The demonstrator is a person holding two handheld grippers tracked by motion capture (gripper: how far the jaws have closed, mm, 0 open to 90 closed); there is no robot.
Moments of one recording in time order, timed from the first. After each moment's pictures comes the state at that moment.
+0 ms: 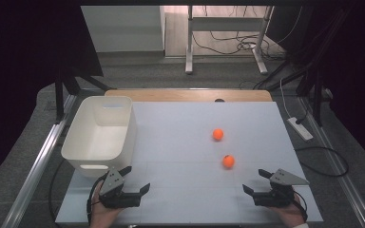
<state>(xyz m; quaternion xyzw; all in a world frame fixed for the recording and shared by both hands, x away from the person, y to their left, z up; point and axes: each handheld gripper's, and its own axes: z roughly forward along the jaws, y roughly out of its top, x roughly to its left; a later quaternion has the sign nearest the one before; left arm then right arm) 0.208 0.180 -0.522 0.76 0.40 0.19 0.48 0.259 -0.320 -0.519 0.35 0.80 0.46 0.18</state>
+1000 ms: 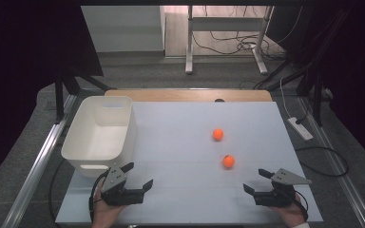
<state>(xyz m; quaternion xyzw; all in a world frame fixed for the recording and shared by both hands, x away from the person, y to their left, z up) 0.209 0.169 -0.501 0.75 0.40 0.20 0.49 0.259 -0.322 -0.515 0.35 0.79 0.47 0.18</state>
